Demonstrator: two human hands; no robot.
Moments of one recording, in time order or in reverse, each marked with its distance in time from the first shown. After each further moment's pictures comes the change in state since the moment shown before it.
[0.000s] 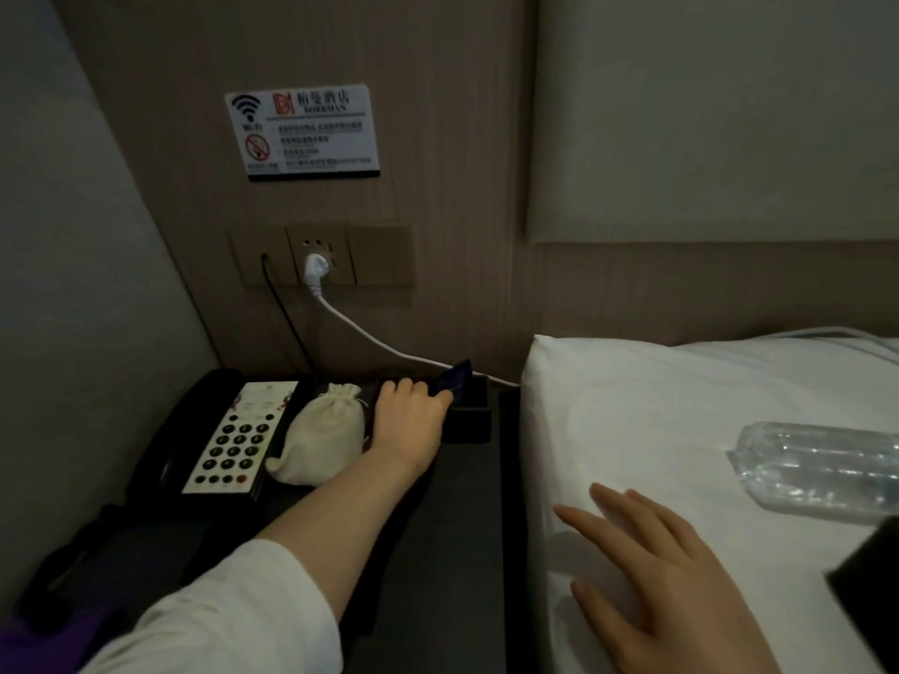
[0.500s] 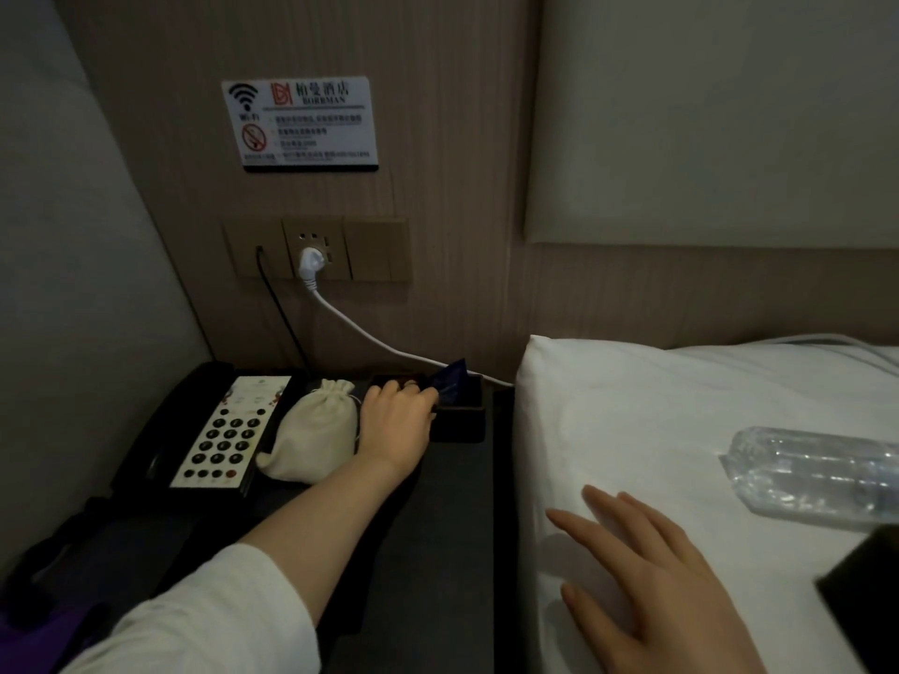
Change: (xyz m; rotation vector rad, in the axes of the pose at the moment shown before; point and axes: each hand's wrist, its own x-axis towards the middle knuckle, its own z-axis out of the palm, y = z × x) left_hand -0.003 -0.004 0.010 -0.151 0.084 -0.050; right_hand 0.001 0.005 0.005 -0.071 0.154 -0.037
